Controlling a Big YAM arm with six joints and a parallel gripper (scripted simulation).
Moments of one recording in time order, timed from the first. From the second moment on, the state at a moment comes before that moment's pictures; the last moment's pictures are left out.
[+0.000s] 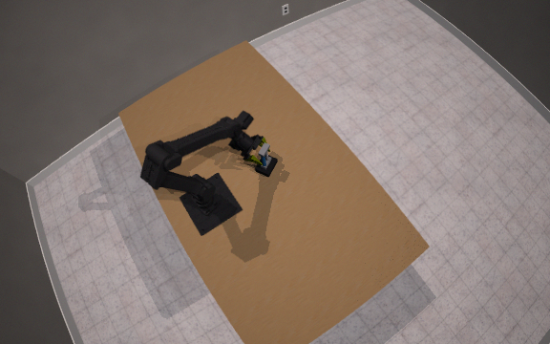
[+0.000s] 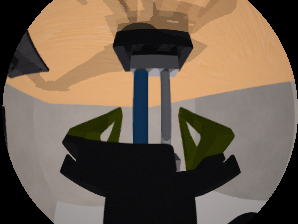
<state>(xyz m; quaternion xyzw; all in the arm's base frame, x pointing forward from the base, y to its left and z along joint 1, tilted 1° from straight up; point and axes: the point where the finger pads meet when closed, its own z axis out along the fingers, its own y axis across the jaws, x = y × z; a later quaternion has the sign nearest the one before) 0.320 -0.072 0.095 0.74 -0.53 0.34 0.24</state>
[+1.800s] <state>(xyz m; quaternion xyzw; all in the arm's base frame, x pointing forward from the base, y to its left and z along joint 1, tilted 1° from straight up) 0.317 -0.063 0.102 0.74 -0.52 0.34 0.25</state>
